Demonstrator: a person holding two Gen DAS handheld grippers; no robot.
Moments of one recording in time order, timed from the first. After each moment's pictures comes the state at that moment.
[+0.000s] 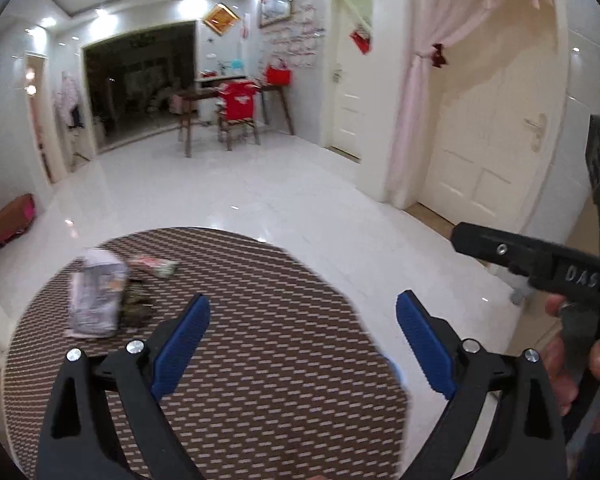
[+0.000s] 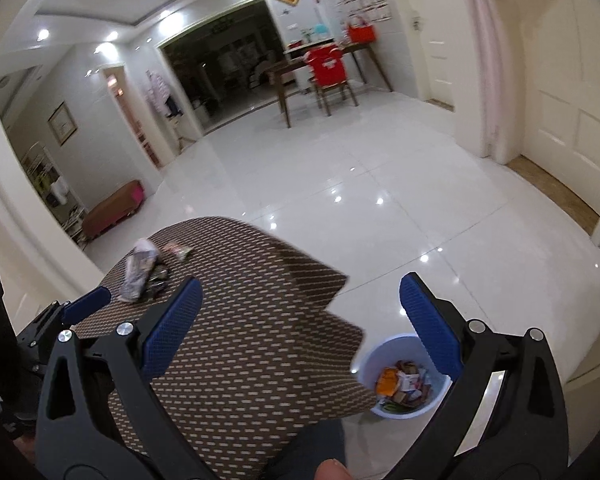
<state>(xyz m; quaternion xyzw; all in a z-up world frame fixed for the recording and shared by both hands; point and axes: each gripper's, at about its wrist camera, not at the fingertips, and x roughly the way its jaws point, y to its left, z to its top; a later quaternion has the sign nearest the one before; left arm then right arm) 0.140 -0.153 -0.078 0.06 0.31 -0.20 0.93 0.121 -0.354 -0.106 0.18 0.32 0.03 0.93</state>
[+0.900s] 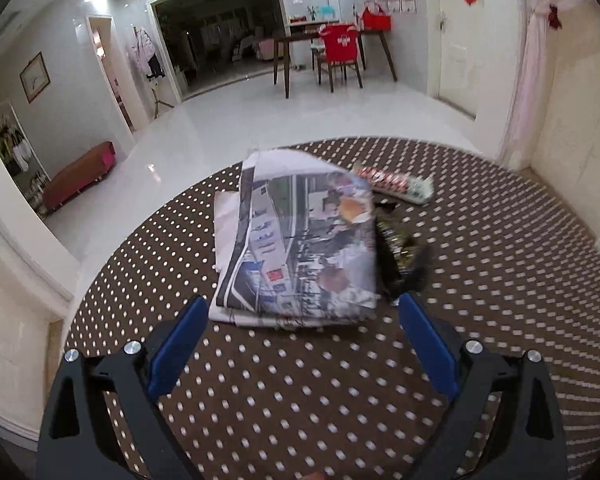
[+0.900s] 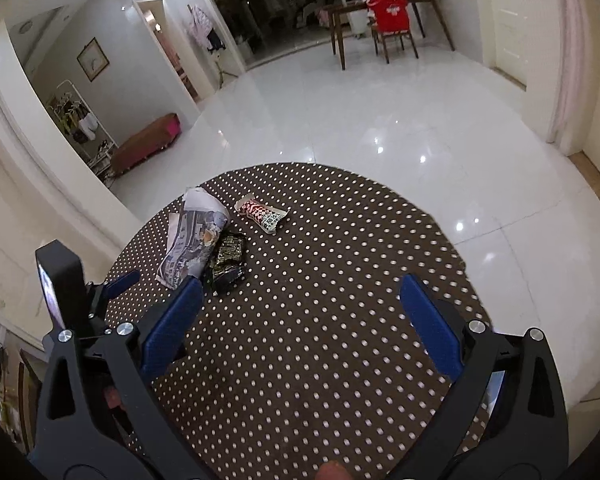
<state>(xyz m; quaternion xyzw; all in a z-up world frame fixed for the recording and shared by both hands) 0.277 0.016 -0.176 0.11 0.40 -0.03 0.91 0.248 -0.194 -0.142 0.14 0.41 0.12 0.89</state>
